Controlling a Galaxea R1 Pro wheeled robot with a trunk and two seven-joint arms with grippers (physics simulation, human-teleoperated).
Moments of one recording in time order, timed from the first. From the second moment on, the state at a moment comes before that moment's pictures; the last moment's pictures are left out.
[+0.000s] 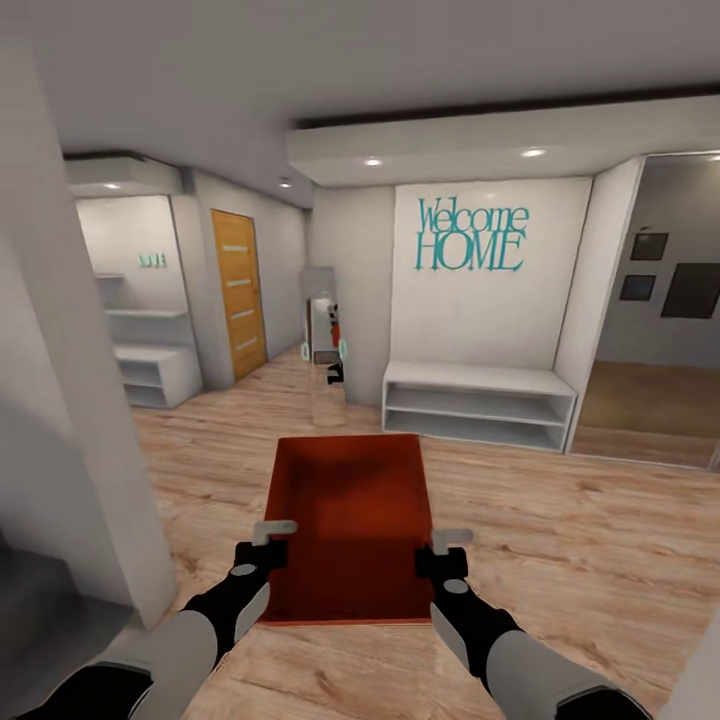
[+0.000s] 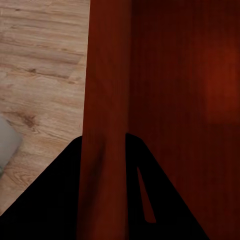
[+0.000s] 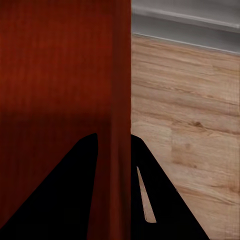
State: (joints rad) left arm -0.76 -0.09 -0.11 -0.17 0.09 -0.10 0.20; right arm -0.71 0.14 0.19 -0.22 -0.04 -0.15 -0.26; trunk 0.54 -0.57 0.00
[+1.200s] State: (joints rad) left arm -0.76 -0.11 -0.11 -0.17 0.08 -0.10 0.23; right arm -0.71 0.12 0.18 -0.22 -0.04 -0.15 -0.23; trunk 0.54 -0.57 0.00
